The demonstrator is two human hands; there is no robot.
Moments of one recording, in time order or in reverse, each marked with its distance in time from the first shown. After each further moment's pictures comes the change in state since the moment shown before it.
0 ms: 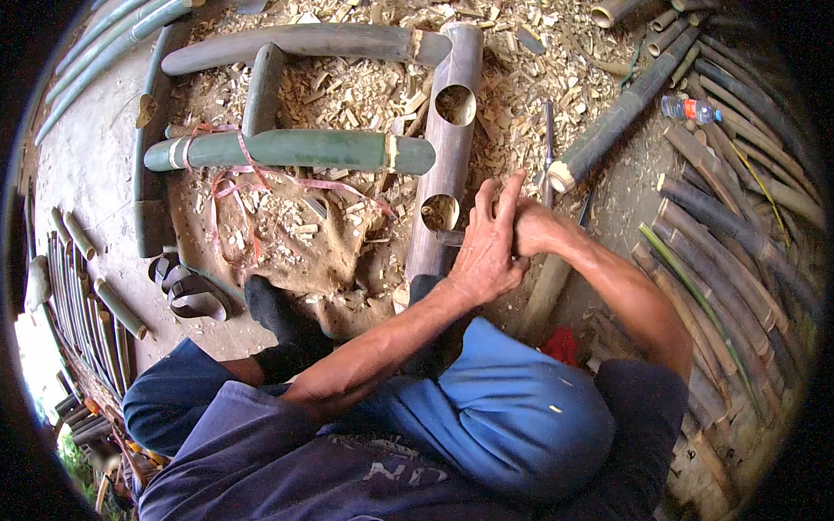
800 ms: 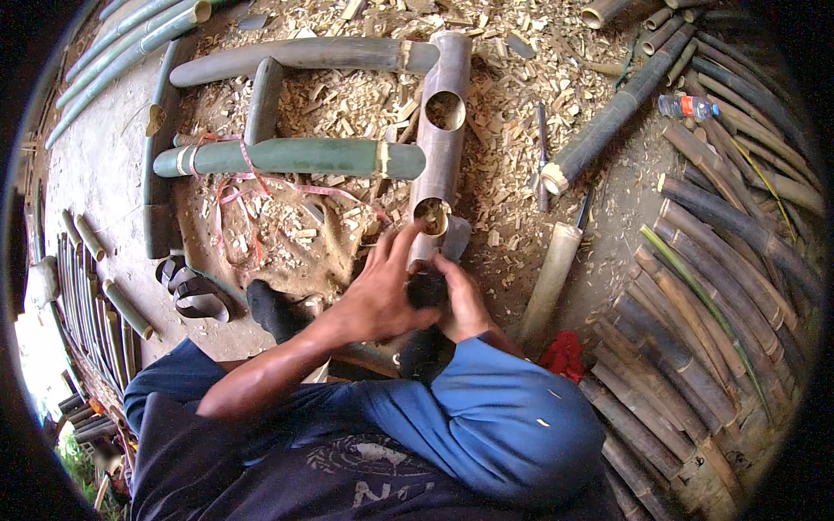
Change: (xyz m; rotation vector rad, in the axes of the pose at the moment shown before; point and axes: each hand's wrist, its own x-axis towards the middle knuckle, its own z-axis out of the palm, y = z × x) left_hand -0.062 0.016 -0.121 0.237 -0.392 -0.314; right_hand 0.003 -0.148 0.110 2.272 0.544 0.079
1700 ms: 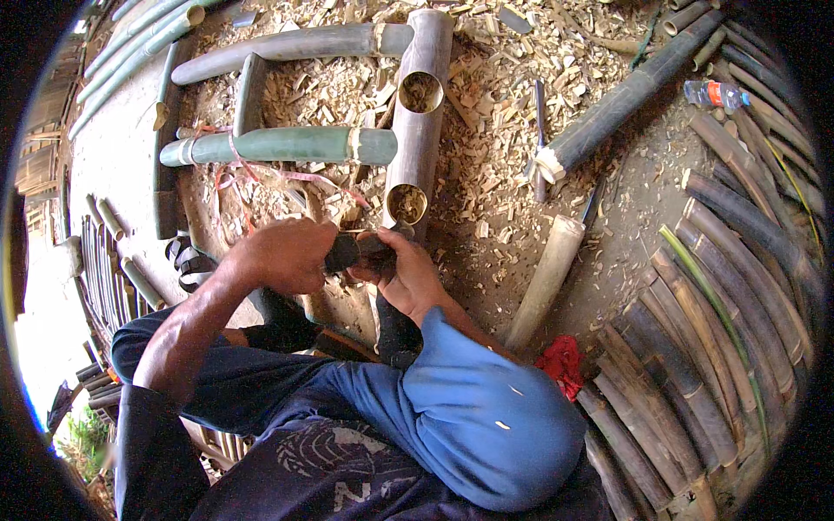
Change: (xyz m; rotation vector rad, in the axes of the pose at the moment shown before) left_hand 0.026 0.031 -0.066 0.668 -0.453 -0.218; right_hand 0.058 0.003 -0.020 0.256 -0.207 0.231
